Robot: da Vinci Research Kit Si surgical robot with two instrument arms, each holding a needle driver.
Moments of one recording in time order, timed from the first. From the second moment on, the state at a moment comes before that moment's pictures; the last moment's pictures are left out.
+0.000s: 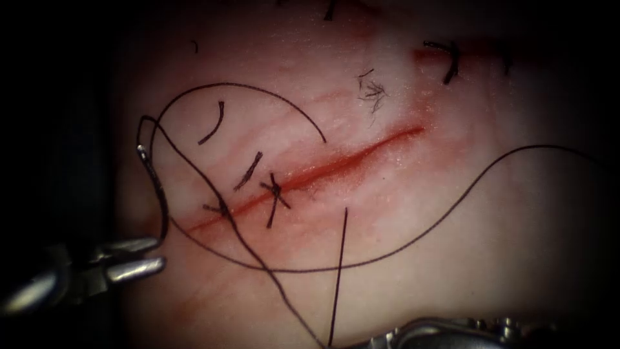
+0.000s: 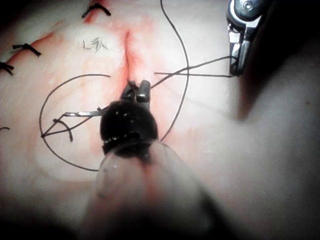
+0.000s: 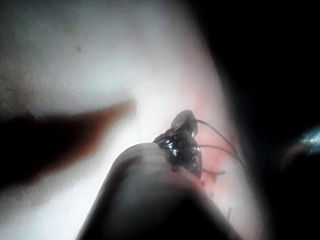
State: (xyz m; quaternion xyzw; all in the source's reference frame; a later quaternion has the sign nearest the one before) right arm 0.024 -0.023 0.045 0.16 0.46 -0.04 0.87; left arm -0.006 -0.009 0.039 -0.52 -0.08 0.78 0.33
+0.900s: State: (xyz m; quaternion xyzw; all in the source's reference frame) right arm 0.024 -0.015 0.042 0.04 0.51 0.00 0.86; left arm 0.002 -0.008 0.040 -0.42 -0.01 0.84 0.36
